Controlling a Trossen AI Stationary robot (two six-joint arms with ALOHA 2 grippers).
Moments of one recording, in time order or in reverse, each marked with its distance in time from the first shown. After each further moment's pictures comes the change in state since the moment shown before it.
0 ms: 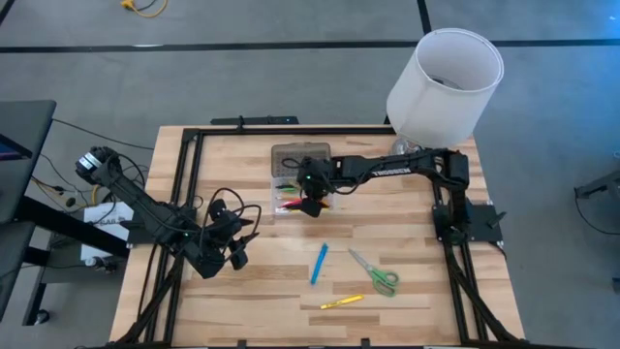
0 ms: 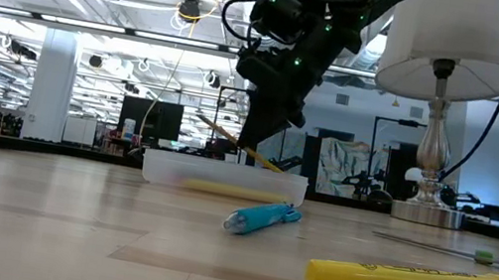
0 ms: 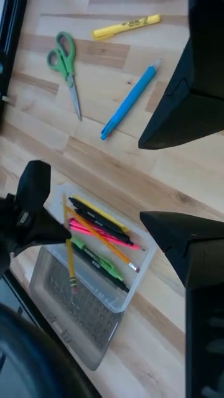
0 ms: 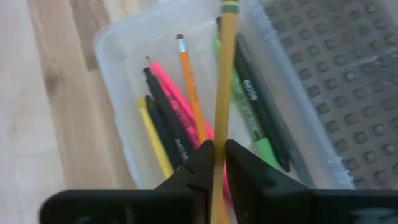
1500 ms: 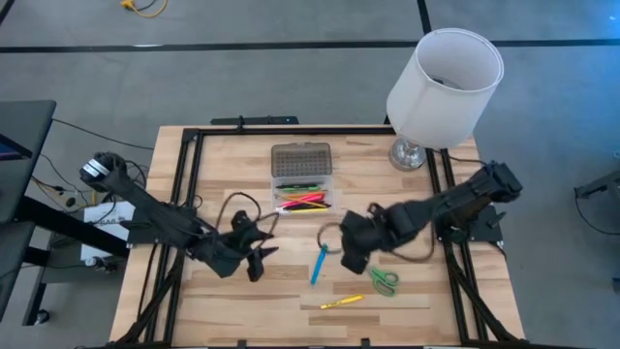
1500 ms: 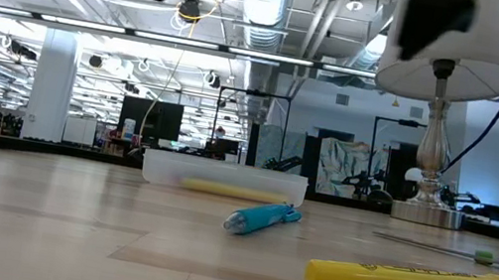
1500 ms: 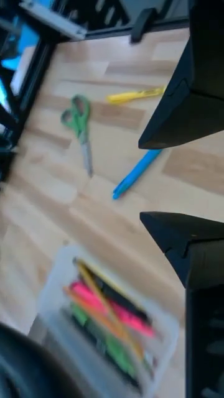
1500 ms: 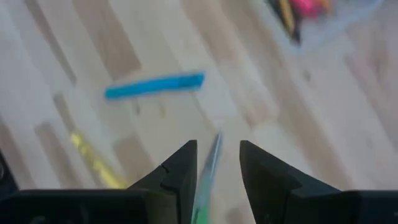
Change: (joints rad) left arm 0.077 0.128 0.000 0.367 0.170 0.105; right arm 0.547 -0.331 0.015 -0.594 0.221 0.682
